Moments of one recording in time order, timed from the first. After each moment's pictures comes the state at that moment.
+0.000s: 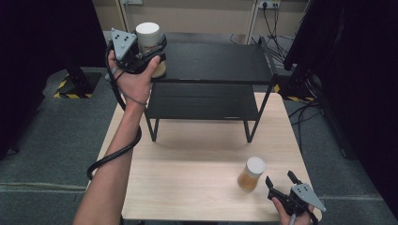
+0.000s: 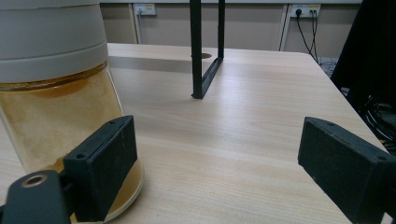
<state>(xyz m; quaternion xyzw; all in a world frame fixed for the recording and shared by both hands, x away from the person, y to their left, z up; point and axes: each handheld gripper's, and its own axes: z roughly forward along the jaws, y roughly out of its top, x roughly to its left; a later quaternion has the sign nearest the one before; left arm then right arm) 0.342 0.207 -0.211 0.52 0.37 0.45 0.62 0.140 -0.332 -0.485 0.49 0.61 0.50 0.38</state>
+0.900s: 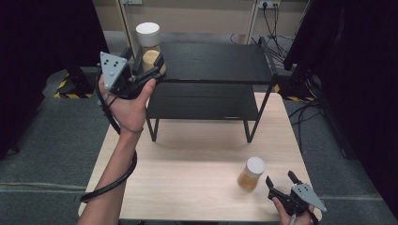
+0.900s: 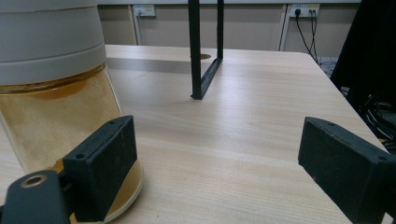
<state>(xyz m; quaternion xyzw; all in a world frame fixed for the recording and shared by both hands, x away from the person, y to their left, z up) 0.275 0.213 -0.238 0.50 0.37 0.44 0.65 0.140 -0.333 -0.485 0.49 0.61 0.50 0.37</state>
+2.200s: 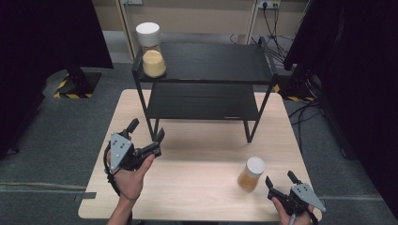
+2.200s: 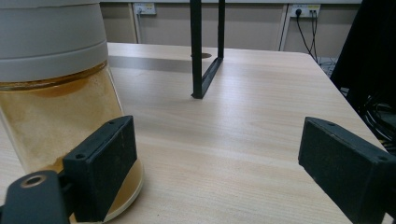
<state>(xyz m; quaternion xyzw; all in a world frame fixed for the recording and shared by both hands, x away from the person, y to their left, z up) 0.203 0.241 -0.395 0.55 0.38 0.39 0.64 0.140 -0.332 -0.485 0.49 0.61 0.50 0.38</state>
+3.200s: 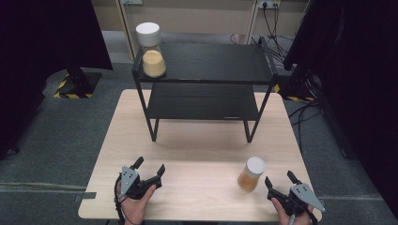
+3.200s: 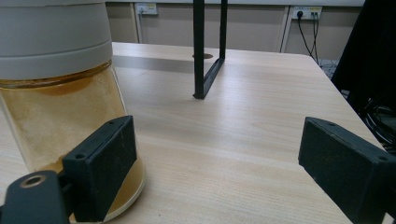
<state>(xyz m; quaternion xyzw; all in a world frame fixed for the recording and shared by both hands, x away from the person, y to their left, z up) 0.188 0.256 -0.496 0.59 0.44 0.33 0.59 0.140 -0.331 -0.485 0.48 0.61 0.50 0.38</state>
